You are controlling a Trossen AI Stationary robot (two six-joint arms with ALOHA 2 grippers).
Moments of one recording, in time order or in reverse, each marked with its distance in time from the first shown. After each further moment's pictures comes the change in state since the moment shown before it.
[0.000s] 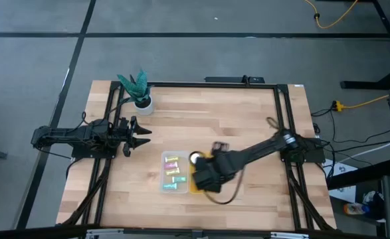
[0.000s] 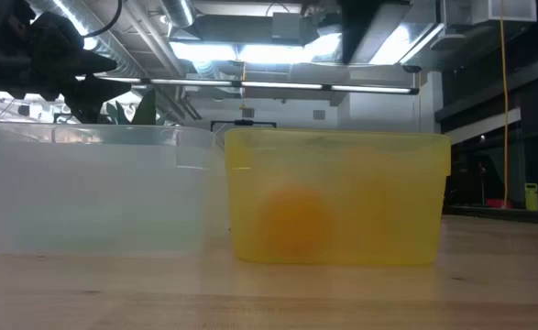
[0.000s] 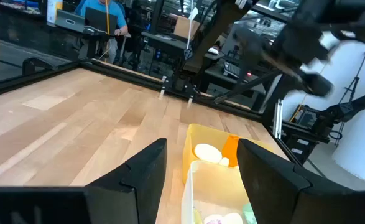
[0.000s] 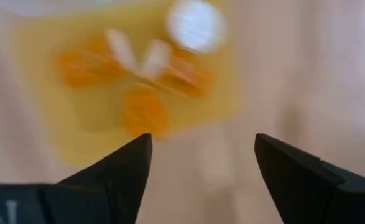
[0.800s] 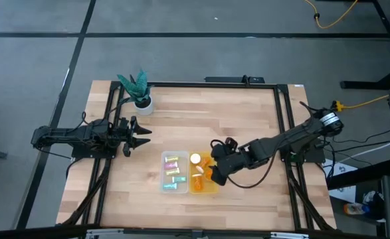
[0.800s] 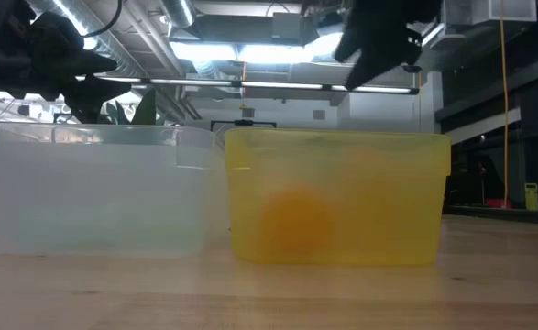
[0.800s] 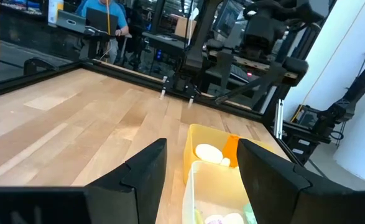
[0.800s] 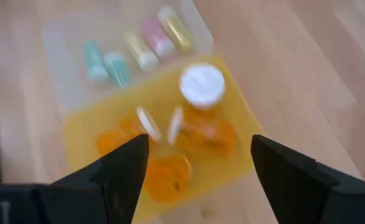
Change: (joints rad) left arm 0.000 0.000 0.000 0.000 -0.004 0.001; right arm -0.010 -0.565 -0.932 0.898 0.073 0.137
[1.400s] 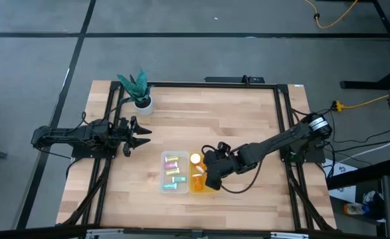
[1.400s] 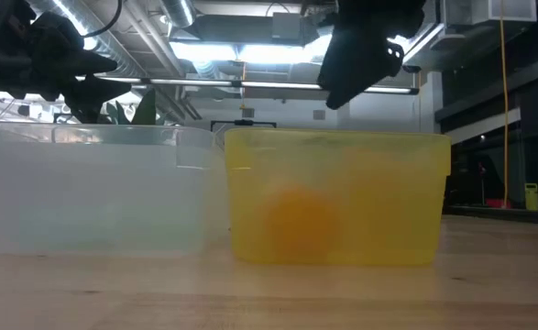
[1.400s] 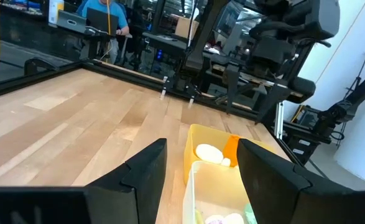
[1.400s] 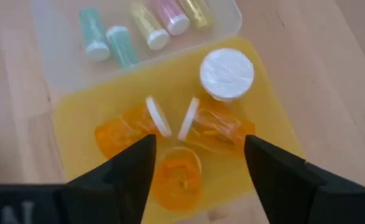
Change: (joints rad) left arm 0.000 0.000 0.000 0.000 -0.002 0.000; right arm -0.006 0.138 0.086 0.002 -0.054 -0.060
